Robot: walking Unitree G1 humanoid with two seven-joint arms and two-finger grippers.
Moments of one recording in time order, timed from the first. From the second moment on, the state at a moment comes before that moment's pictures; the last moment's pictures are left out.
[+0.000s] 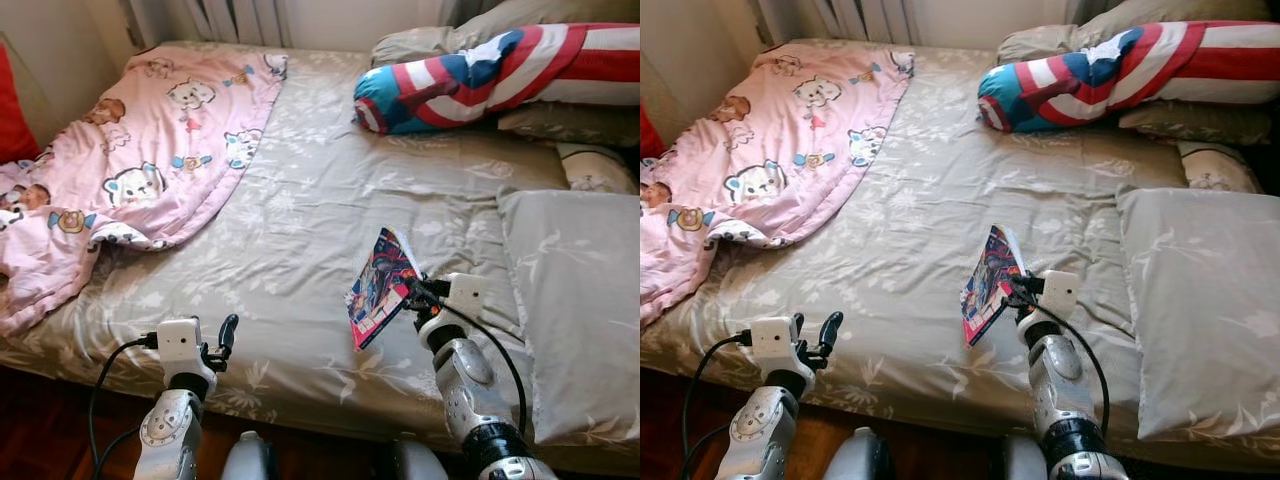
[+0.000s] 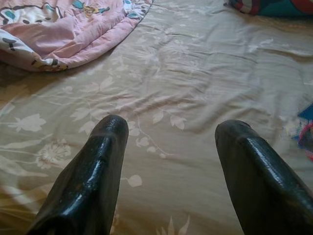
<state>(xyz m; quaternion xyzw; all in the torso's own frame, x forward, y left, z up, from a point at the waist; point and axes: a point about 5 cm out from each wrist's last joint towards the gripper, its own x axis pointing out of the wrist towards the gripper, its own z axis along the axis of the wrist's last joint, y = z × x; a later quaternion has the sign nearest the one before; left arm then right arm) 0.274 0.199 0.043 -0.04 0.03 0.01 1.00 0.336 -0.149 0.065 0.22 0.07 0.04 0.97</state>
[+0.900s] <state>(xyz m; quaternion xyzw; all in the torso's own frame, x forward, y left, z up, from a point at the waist) 0.236 0.211 0.053 0.00 0.04 -0.02 1.00 0.300 -0.225 0.008 0.37 0.17 -0.20 0.89</state>
